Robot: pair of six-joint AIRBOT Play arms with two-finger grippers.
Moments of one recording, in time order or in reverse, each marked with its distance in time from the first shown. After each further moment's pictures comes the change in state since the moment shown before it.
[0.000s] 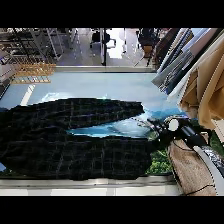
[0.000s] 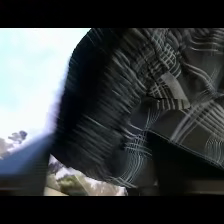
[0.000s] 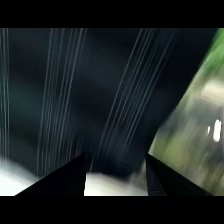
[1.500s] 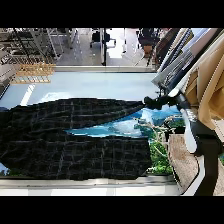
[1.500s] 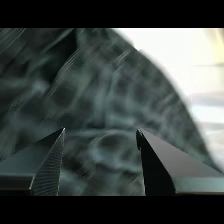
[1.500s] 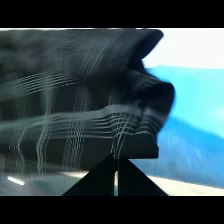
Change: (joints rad) left arm -0.064 0.052 0.093 -0.468 -0.059 -0.093; right arm -0.166 -0.720 1.012 0.245 -0.013 0.113
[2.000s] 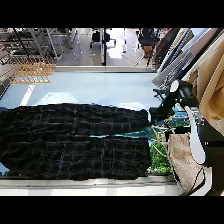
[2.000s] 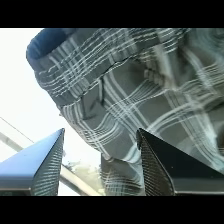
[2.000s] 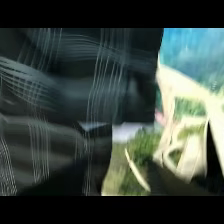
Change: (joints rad) left arm -0.029 0.001 -0.068 0.634 -0.050 -0.243; right arm 0.076 0.179 -0.112 -0.350 0.509 0.001
